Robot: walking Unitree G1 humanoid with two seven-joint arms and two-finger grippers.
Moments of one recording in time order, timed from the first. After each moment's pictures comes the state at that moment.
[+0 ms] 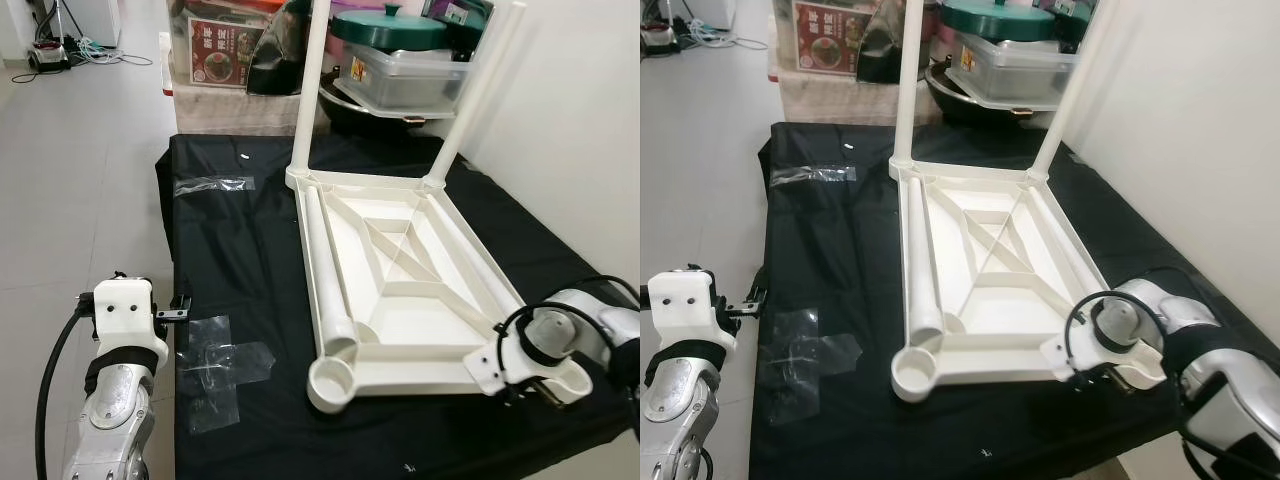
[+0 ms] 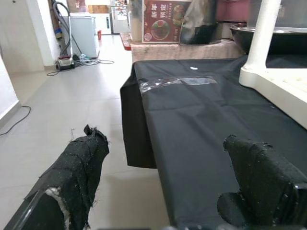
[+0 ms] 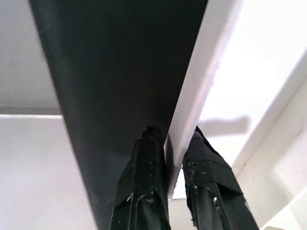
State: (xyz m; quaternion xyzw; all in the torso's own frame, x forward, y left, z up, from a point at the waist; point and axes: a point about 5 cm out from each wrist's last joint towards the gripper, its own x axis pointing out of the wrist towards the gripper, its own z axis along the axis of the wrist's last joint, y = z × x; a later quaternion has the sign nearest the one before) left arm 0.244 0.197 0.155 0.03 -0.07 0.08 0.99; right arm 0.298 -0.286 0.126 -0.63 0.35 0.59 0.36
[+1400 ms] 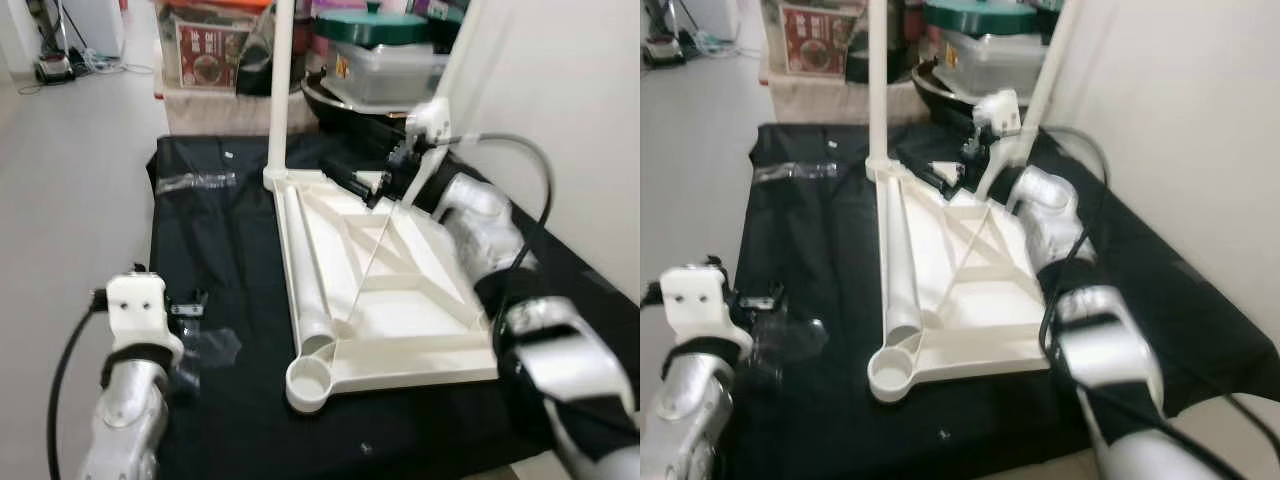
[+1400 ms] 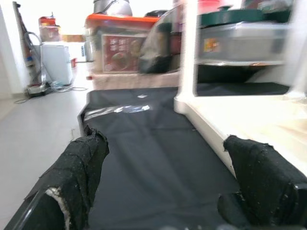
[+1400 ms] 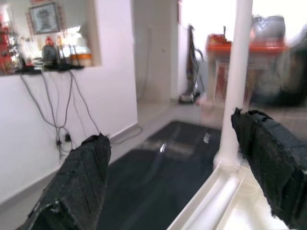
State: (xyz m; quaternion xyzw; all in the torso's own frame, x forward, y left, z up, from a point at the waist) left arm 0.241 0.186 0.176 0.03 -0.12 0.03 0.99; right arm 0.387 -0.097 0.225 0.01 -0.15 0.38 0.91
